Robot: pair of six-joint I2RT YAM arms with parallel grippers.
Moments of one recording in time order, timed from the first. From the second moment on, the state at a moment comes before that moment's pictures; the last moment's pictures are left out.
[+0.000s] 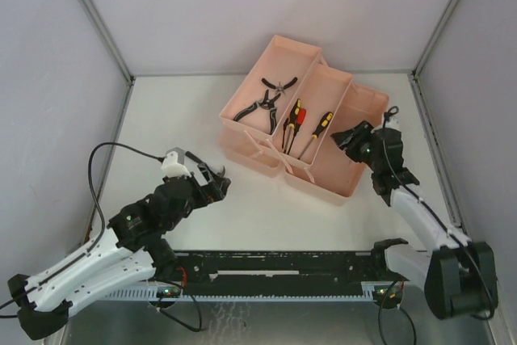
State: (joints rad) left arm -0.93 0.56 0.62 -0.58 -0.48 -0.94; right arm 0.15 1.12 0.57 0.11 -0.19 0.87
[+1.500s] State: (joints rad) left arm -0.24 1.85 1.27 -0.82 -0.28 -0.96; right arm 0.15 0.21 0.35 -0.26 -0.04 0.80
